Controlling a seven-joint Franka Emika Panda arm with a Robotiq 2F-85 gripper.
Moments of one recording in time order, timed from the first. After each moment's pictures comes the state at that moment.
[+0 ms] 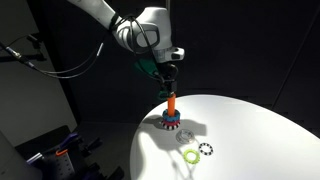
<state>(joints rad) -0.10 0.17 -0.11 -2.16 0.01 2.46 0.04</state>
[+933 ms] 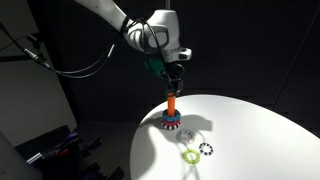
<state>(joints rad) -0.09 0.30 -0.11 -2.00 0.02 2.43 0.12</state>
